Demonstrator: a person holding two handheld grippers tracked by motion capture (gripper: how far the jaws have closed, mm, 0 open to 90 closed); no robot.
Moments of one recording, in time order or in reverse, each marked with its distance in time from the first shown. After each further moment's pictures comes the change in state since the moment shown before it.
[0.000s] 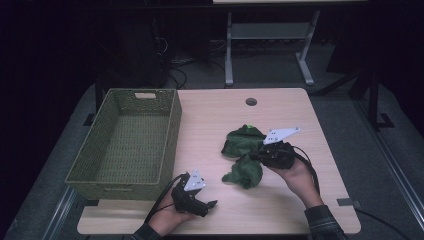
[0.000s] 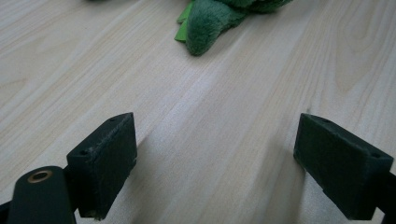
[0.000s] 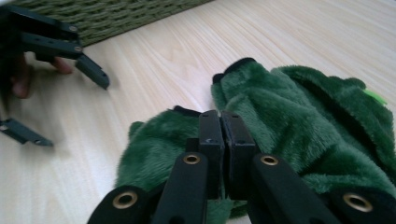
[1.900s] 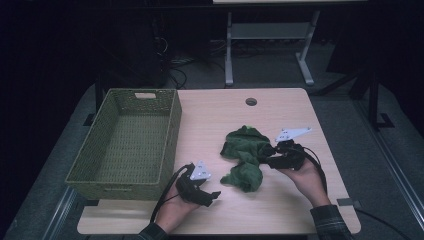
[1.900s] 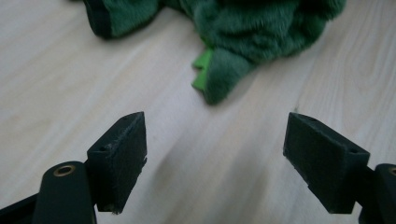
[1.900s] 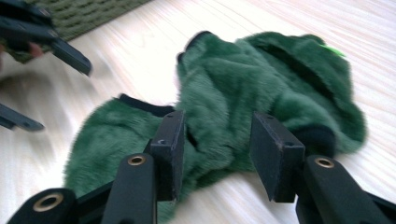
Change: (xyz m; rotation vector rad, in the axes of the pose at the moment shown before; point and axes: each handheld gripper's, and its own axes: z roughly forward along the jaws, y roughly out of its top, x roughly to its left) left arm 0.009 0.031 0.001 0.025 0.003 0.001; right arm -0.022 -0.021 -0.012 0.014 -0.046 0.123
